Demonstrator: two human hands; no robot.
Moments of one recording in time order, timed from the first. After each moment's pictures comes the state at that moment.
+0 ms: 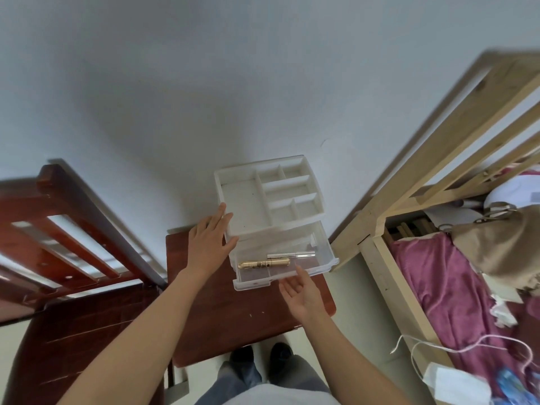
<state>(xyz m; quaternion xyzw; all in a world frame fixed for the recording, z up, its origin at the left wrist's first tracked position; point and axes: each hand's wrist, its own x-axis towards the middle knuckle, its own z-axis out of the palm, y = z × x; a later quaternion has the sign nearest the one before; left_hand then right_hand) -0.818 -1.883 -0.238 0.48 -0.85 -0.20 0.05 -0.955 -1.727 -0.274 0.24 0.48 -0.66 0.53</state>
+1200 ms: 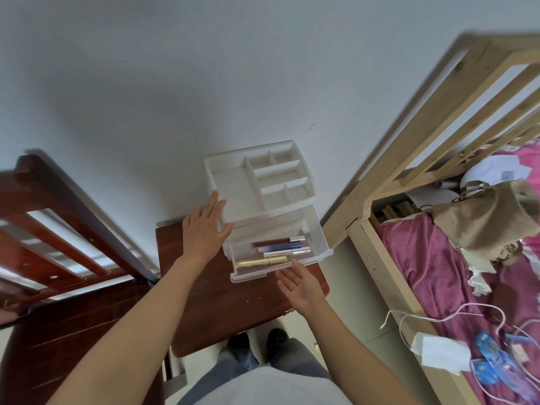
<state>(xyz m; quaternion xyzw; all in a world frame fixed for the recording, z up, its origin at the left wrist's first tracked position) -0.816 -1.884 -0.244 0.45 -0.87 -0.19 0.06 -0.943 -1.704 -0.270 0.18 0.54 -0.62 0.53</state>
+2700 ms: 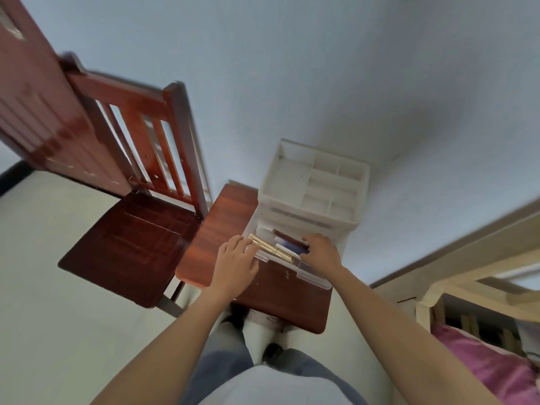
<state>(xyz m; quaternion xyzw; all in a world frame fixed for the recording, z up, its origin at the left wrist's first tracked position) -0.852 -1.717 -0.269 0.63 -0.76 -0.09 0.08 -1.050 -1.771 -0.269 -0.70 0.67 0.03 0.25</state>
